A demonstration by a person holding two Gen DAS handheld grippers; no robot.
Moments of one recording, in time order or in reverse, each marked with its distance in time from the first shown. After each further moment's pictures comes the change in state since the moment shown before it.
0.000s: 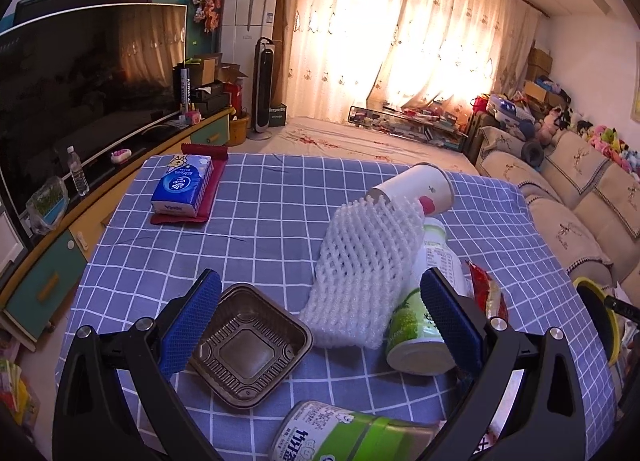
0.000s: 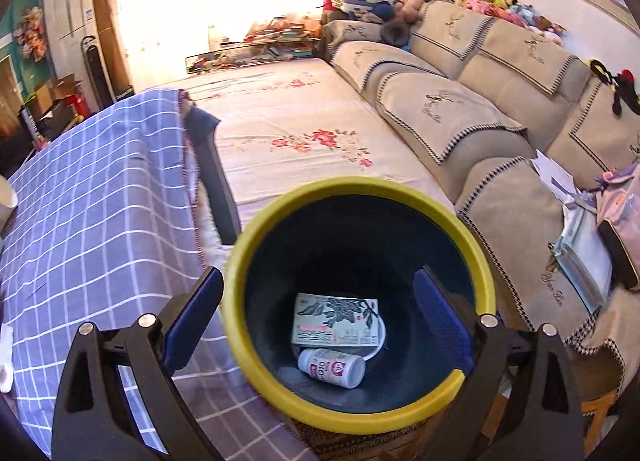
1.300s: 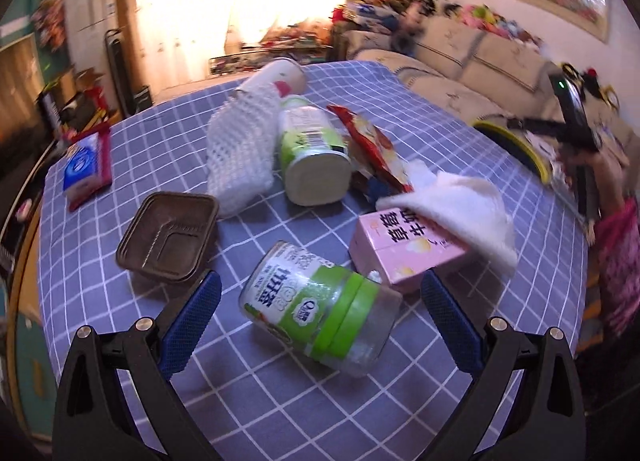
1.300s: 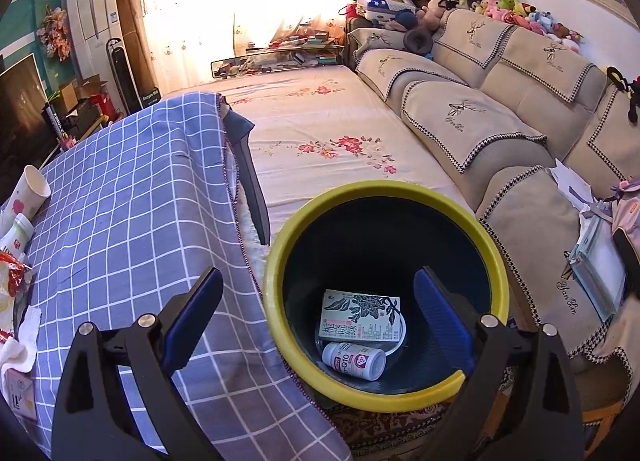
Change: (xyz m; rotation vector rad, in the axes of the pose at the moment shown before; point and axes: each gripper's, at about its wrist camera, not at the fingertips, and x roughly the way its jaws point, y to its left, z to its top) left arm -0.039 -0.004 -0.064 0.435 0.238 -0.396; right arm -0.022 0.018 -0.005 -0.024 -0.025 0.079
